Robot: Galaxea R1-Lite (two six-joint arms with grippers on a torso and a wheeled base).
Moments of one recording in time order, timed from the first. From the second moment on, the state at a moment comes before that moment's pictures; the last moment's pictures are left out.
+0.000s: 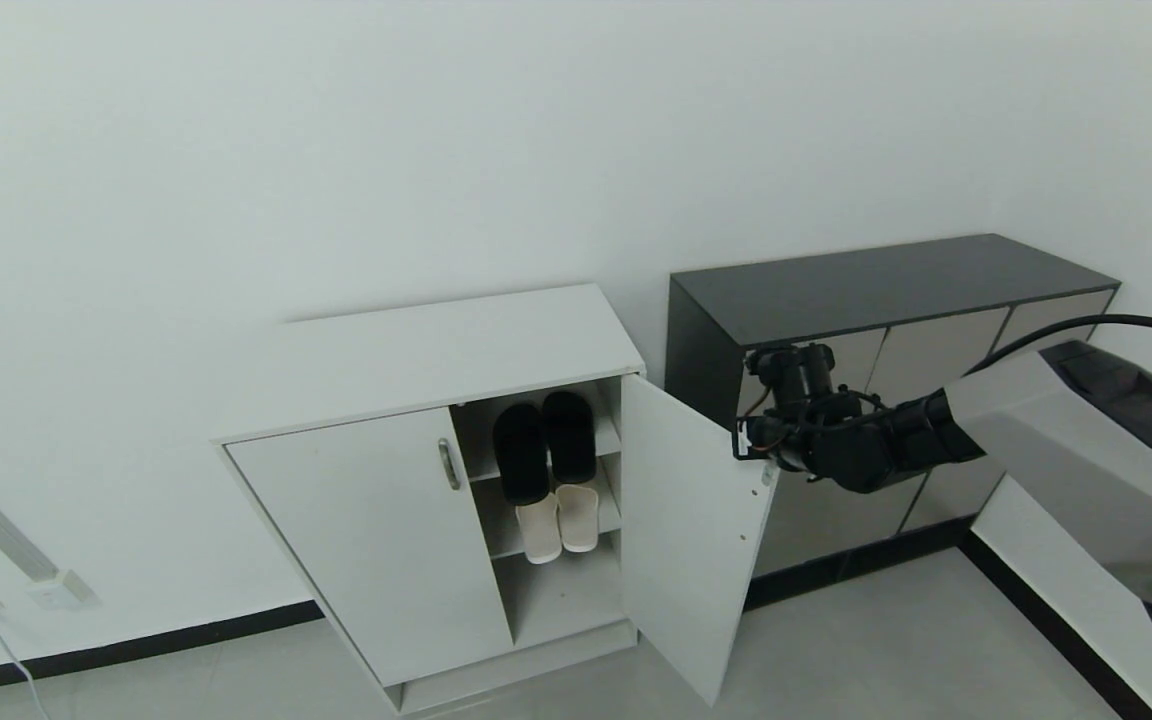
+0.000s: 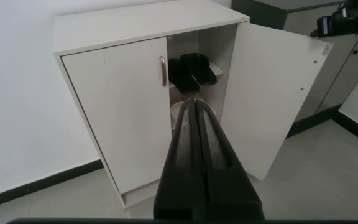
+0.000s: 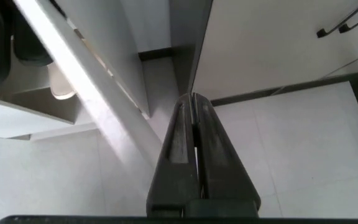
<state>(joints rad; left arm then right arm) 0.00 0.00 0.00 0.00 -0.10 0.03 0.42 2.37 -1.58 -0.29 -0.29 0.16</state>
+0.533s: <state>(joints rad) 0.00 0.00 0.00 0.00 -0.10 0.03 0.60 2.30 -1.46 -0.29 -0.29 0.17</state>
